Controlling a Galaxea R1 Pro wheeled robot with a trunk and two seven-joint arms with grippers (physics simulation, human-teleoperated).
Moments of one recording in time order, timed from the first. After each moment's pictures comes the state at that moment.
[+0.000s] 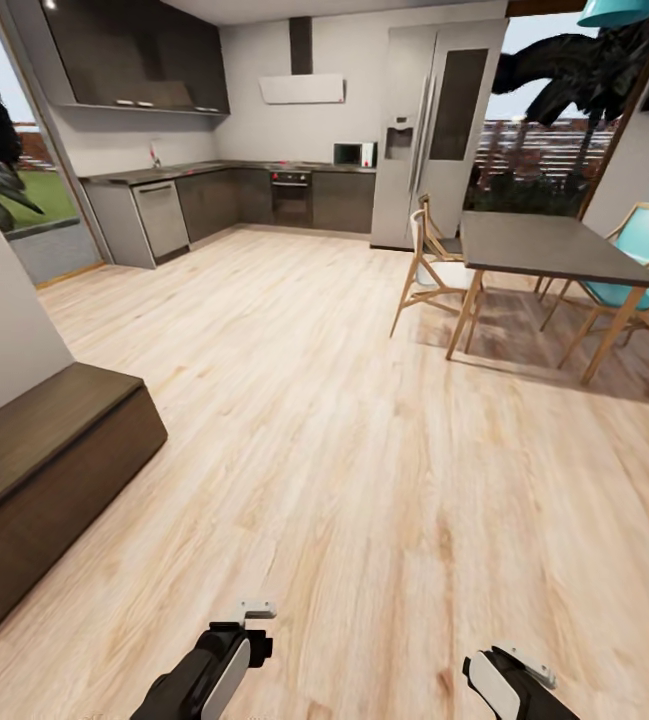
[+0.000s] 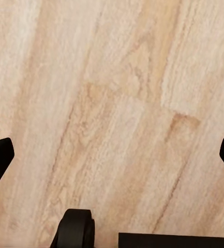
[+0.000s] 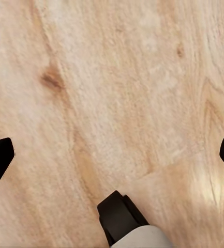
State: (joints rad) left arm -0.43 -0.12 -0.23 -0.64 0.24 0.54 0.33; right arm -0.48 -0.06 0.21 -0.37 -0.77 0.21 -0.57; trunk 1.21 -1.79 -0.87
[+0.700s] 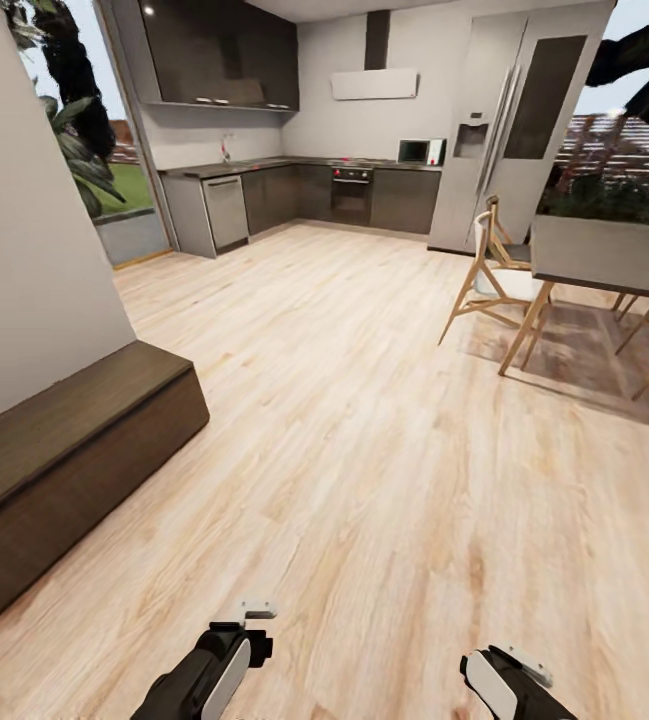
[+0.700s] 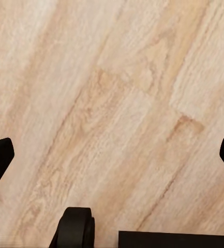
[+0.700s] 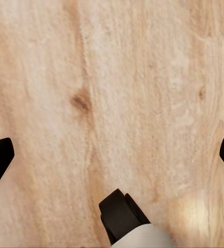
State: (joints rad) left arm -0.43 -0.12 -0.23 -0.64 0.24 0.54 0.33; right arm -0.48 -0.05 0.21 -0.38 -0.76 0.21 -0.57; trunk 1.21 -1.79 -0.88
